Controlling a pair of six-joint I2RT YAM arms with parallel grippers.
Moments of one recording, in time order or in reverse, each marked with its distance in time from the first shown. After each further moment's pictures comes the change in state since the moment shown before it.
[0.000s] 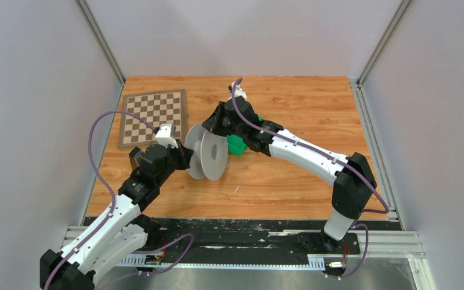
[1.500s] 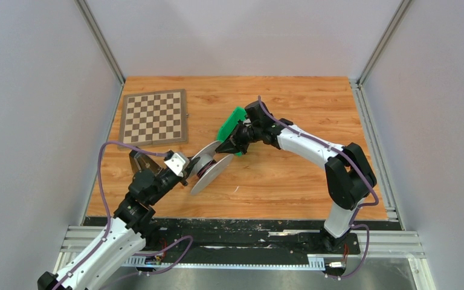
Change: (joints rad) left arm -0.076 -0.339 -0.250 0.278 0.267 0.634; right arm -0.219 0.054 -0.181 -0.179 -0.684 0.520
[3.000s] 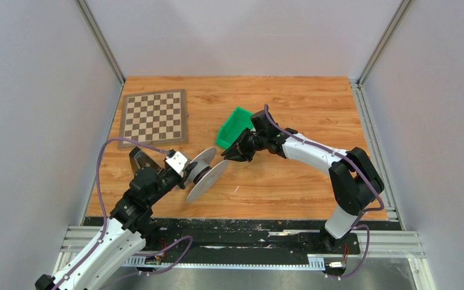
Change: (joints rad) left arm -0.003 -0.011 0.055 -0.207 -0.038 -0.020; right arm -0.003 -0.068 -0.146 0.076 0.087 0.034
